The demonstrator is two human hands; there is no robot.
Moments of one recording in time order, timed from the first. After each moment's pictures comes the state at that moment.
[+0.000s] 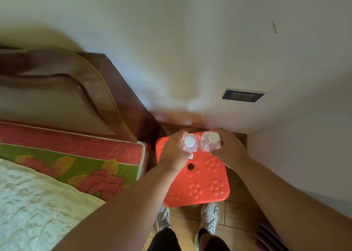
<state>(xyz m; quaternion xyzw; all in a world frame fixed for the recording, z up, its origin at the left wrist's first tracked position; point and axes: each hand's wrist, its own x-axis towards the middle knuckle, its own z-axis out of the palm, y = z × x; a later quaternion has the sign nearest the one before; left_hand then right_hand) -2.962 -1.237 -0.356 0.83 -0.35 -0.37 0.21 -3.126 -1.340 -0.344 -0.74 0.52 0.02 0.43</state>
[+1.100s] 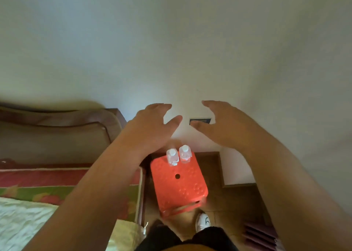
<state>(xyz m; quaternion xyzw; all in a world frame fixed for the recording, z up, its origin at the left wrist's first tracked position) -2.981 -1.192 0.072 0.78 -0.55 -0.25 0.14 -3.170 -1.273 0.068 -0.81 0.52 -0.01 0.28</state>
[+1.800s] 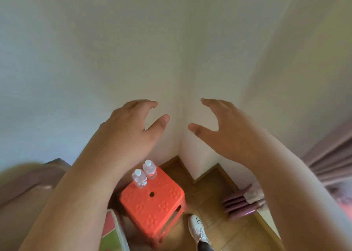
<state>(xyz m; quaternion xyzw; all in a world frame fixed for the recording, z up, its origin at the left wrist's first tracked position) -3.011 -1.161 0.162 0.62 -0.74 -0.22 0.17 -3.229 -1.140 0.162 -0.67 0.71 -0.11 0.16</state>
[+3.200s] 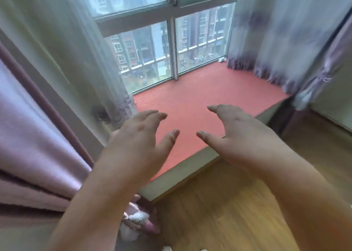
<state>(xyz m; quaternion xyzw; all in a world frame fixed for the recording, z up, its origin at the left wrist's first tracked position) -3.581 -0.946 0.188 -0.11 -0.98 -0.19 -0.02 -3.572 -0.733 0.176 0.01 0.98 -0.20 0.02</state>
